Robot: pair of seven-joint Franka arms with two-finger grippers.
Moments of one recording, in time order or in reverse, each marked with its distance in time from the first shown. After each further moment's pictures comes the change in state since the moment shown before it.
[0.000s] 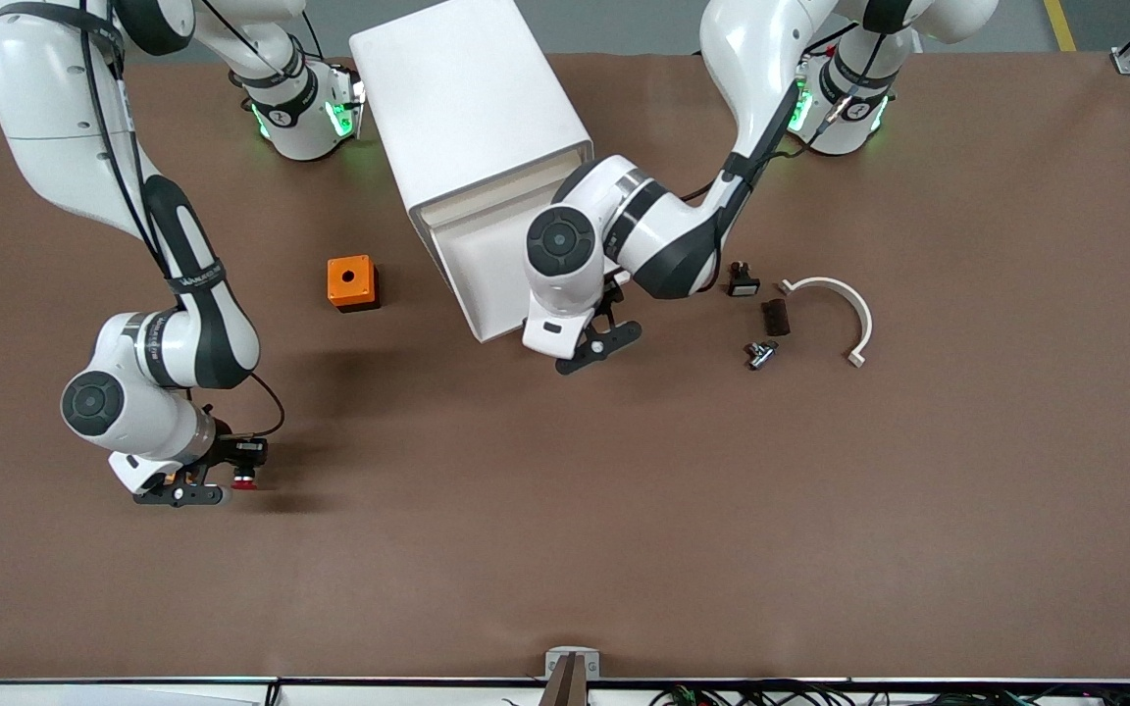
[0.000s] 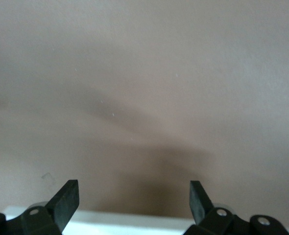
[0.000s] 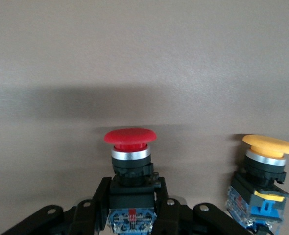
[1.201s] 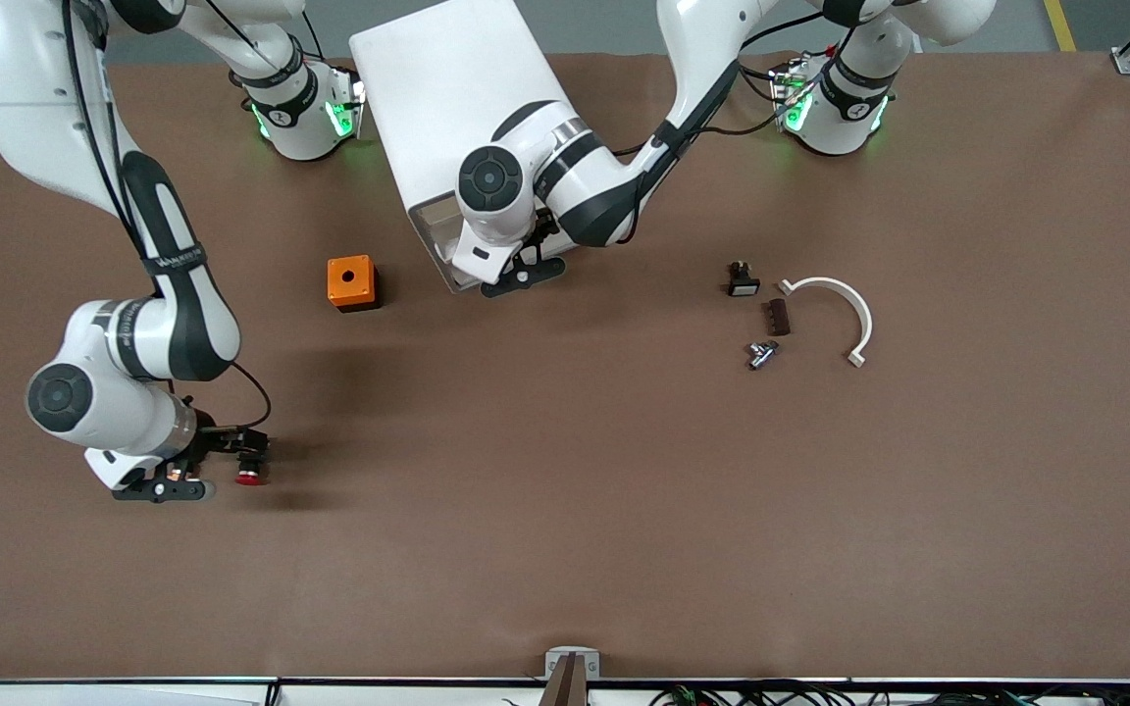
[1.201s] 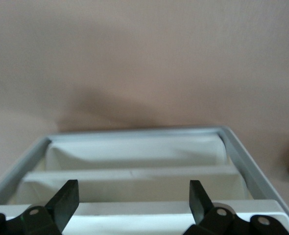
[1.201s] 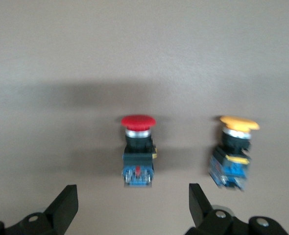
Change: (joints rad) left arm -0.068 0.010 -0.120 -0.018 -0.176 0.001 -0.004; right arm -0.004 -0.121 0.011 0.038 0.000 -0.216 -0.002
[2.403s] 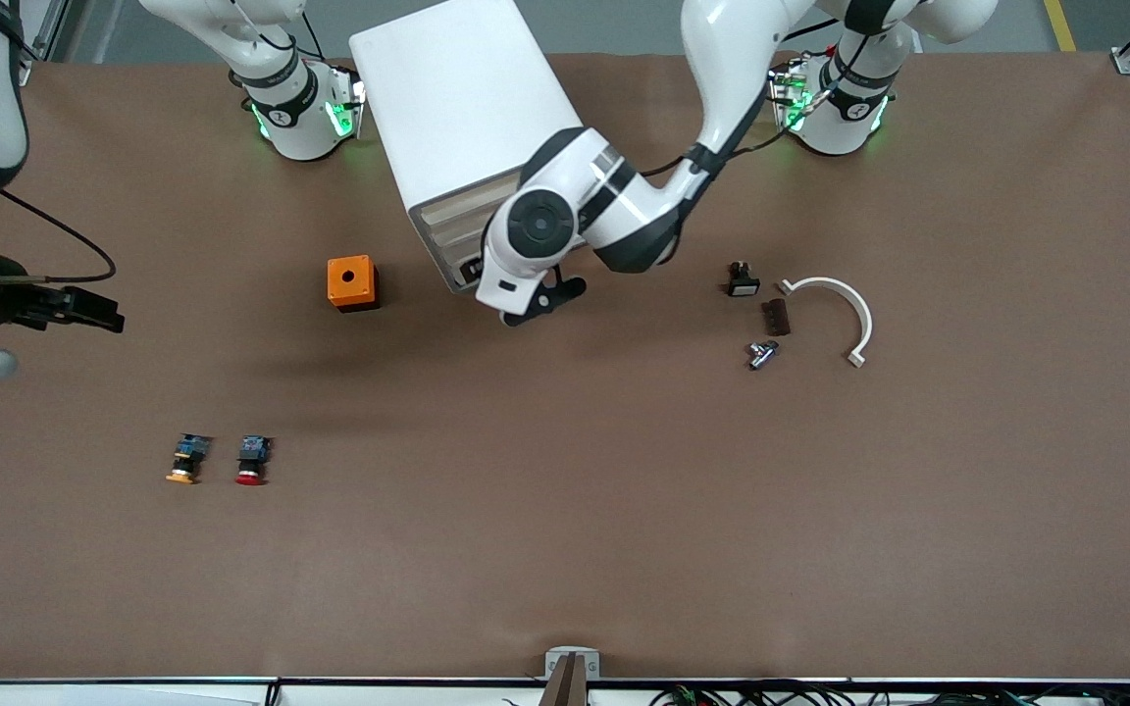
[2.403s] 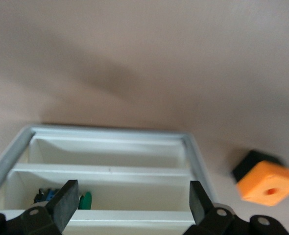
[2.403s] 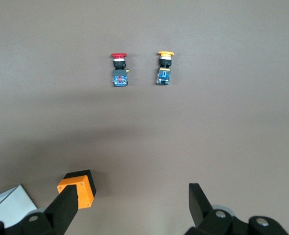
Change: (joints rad) left arm 0.124 -0.030 0.011 0.029 -0.120 0.016 -0.002; right arm -0.071 -0.422 -0.006 0.080 -0.002 -0.552 -0.040
